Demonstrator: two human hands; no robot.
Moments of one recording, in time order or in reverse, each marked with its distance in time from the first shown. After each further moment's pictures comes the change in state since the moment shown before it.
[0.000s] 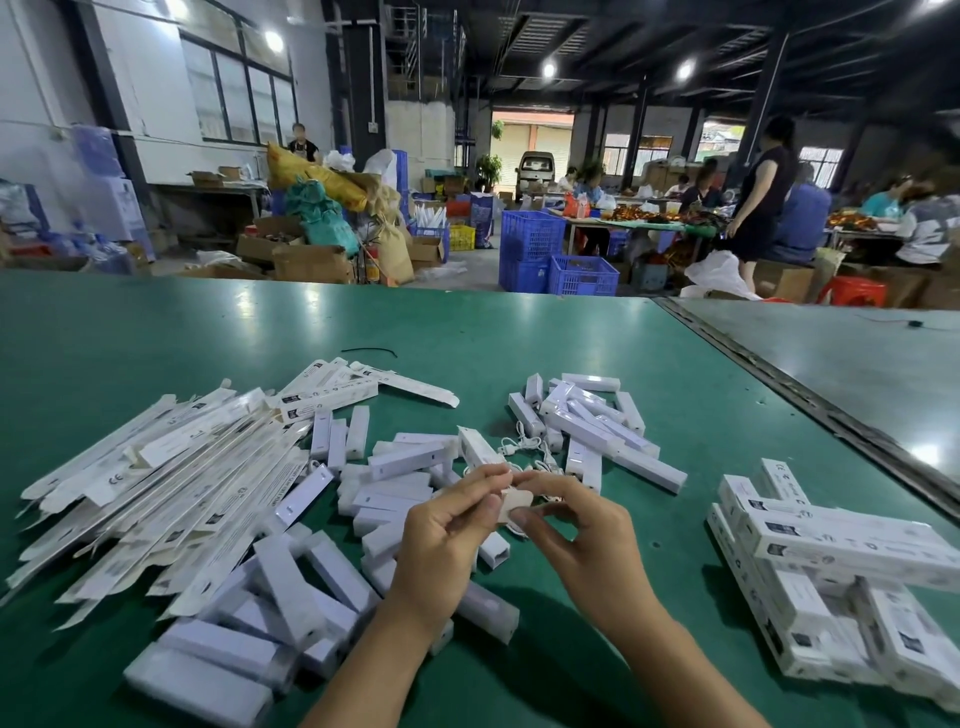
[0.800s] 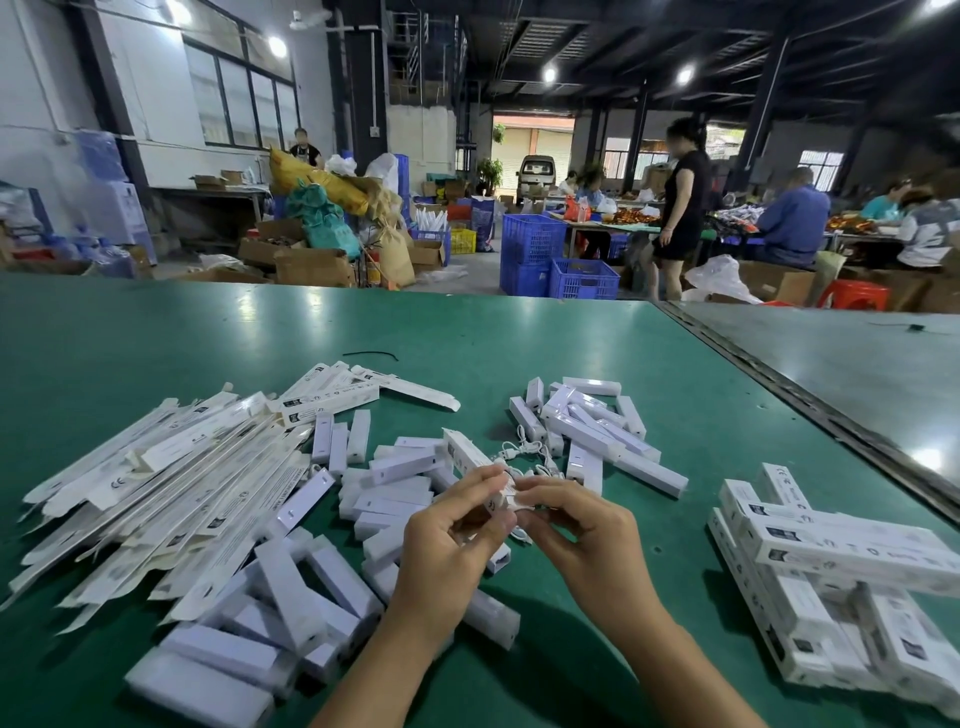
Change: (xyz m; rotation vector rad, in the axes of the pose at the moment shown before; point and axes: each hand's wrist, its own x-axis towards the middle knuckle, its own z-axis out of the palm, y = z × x) left_hand -0.001 0.000 0.004 0.097 0.048 0.037; right_hand 0.003 0.002 -0.002 -0.014 0.050 -0.085
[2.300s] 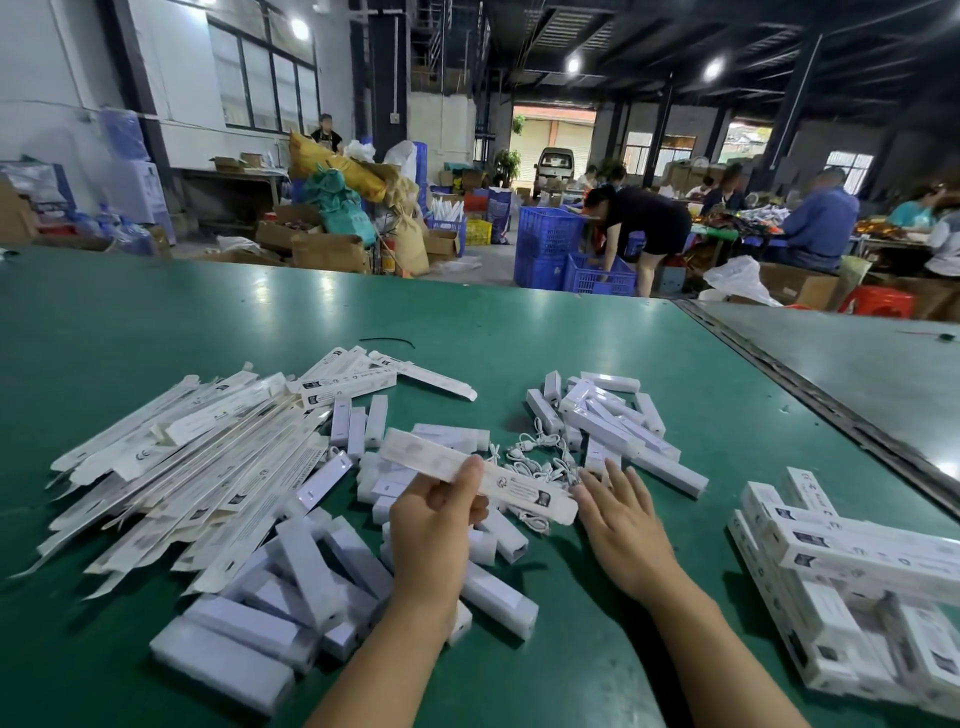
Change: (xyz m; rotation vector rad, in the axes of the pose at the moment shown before) left_hand 0.007 -0.005 -0.007 -0.151 0.417 -0.259; right_hand 0.007 0.073 -0.016 -0.644 -0.416 0.594
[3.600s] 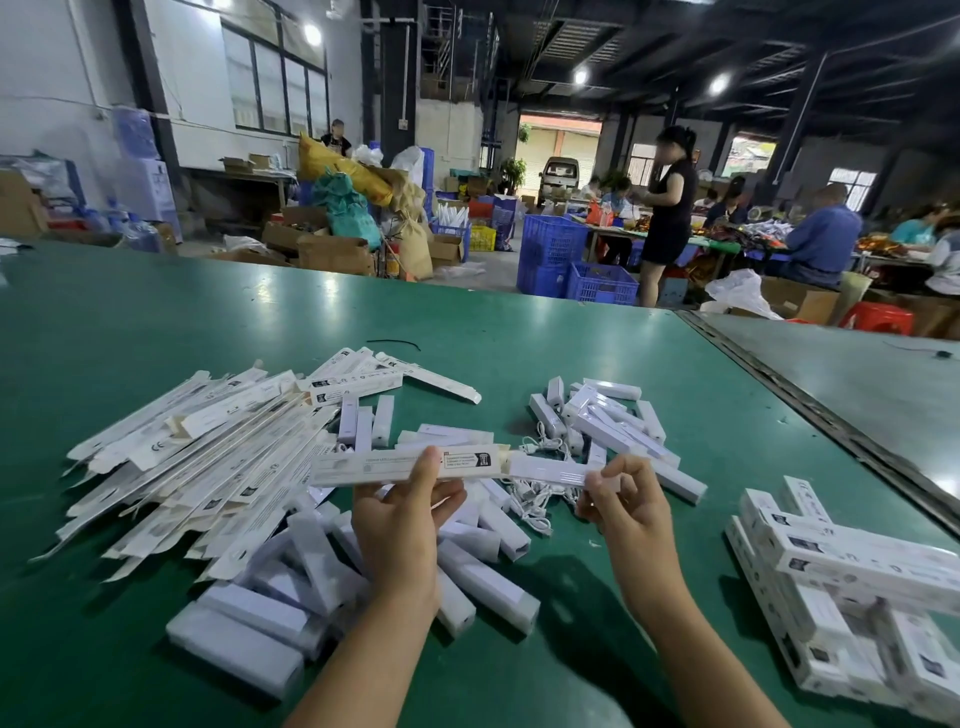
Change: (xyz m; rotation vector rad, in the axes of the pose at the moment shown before) left_hand 0.008 0.011 -0.014 -0.368 0.239 -0.017; right_hand -0.041 -0.048 -0.021 1.130 0.260 -0.229
